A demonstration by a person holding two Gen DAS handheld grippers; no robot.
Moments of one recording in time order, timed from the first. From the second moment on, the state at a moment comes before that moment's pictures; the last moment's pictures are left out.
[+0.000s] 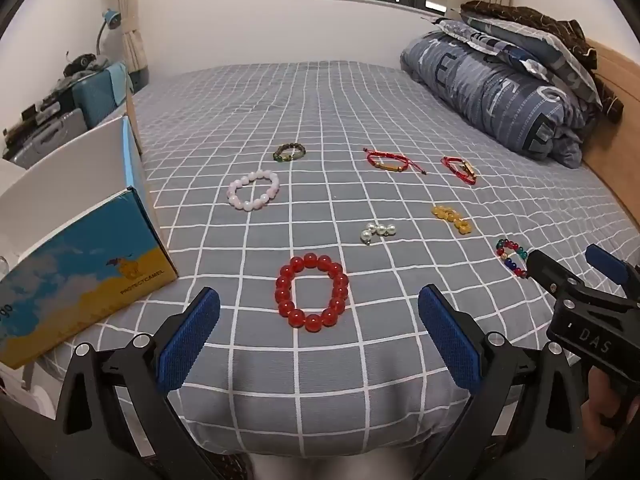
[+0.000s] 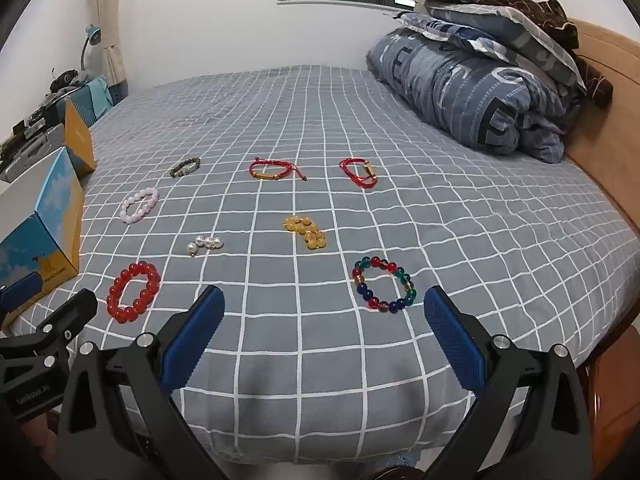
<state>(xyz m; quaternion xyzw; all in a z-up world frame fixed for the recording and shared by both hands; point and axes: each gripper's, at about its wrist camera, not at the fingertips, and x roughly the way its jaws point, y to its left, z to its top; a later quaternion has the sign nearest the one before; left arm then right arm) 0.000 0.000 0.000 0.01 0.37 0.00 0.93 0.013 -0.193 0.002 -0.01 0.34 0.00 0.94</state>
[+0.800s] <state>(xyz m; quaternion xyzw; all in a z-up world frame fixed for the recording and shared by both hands) 0.000 -0.001 -0.004 0.00 0.37 0.00 0.93 0.008 -0.190 0.006 0.00 0.33 -0.01 0.94</state>
